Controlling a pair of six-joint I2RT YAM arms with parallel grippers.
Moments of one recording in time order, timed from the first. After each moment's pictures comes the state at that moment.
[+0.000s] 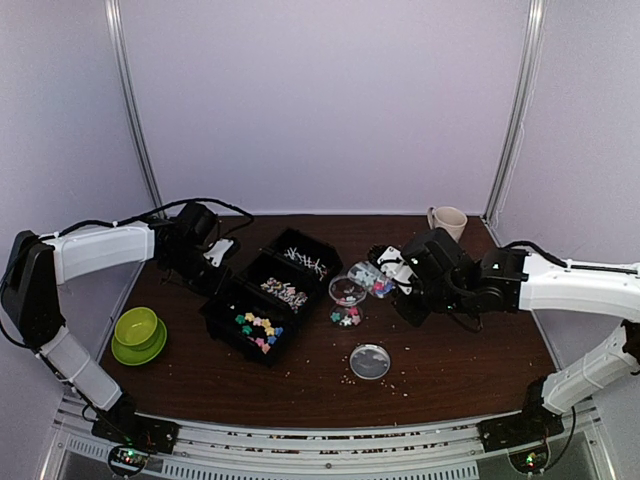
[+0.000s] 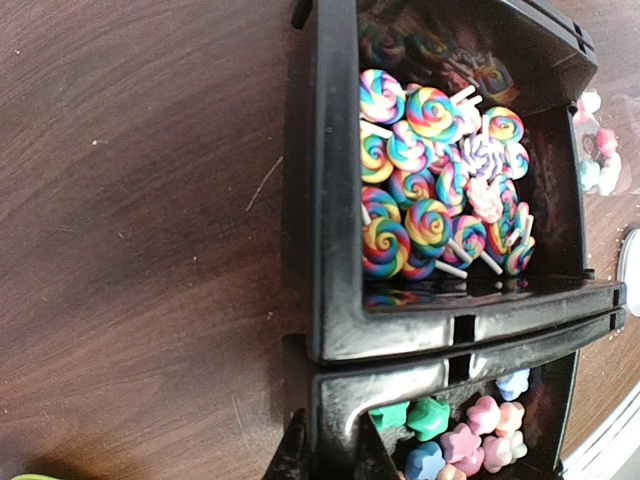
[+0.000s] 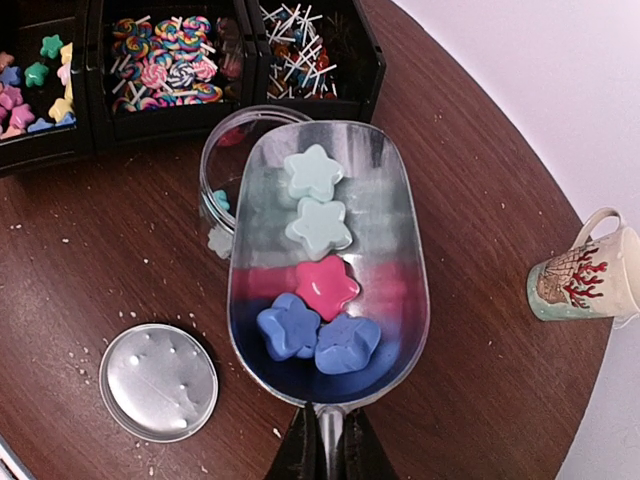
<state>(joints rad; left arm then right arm) -0.46 1.56 1.12 -0.70 0.18 -0.11 0.99 1.32 1.02 -0.52 0.40 -0.05</state>
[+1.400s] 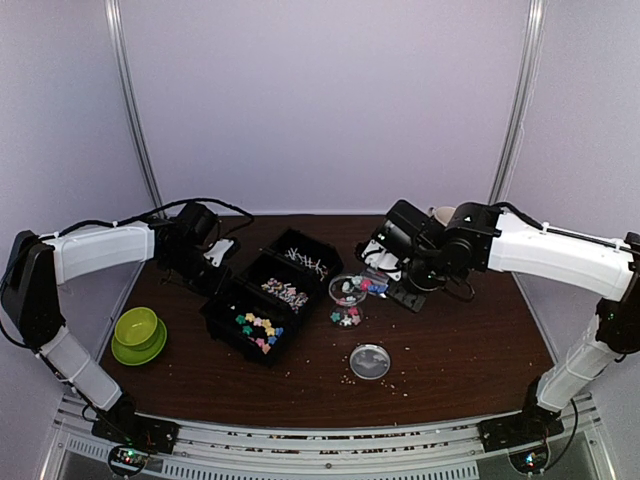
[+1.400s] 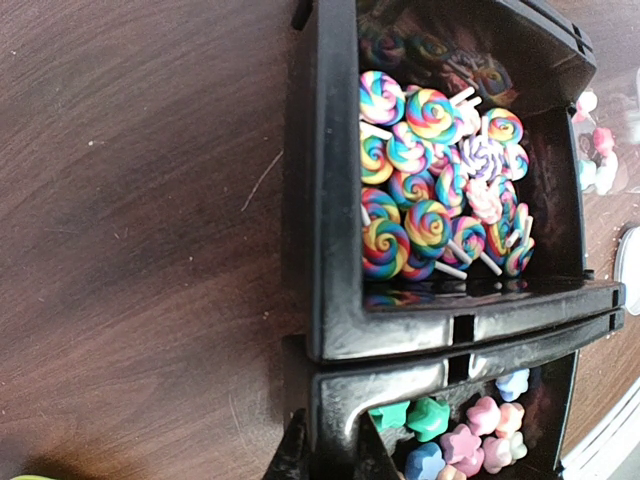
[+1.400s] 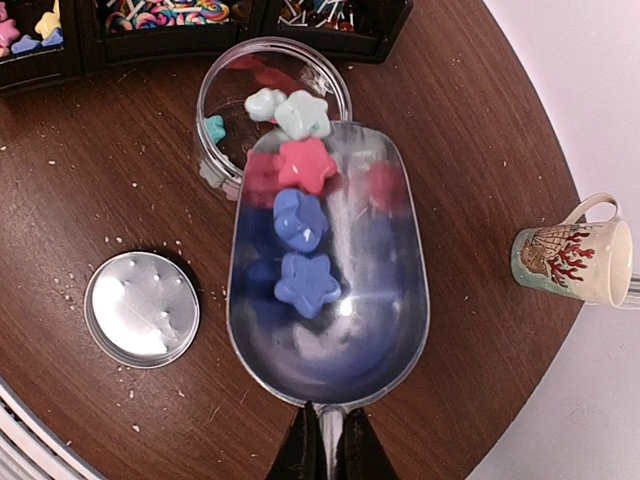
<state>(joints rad) -0.46 1.56 1.12 -0.70 0.19 -0.11 0.98 1.54 1.41 -1.00 0.40 -0.08</state>
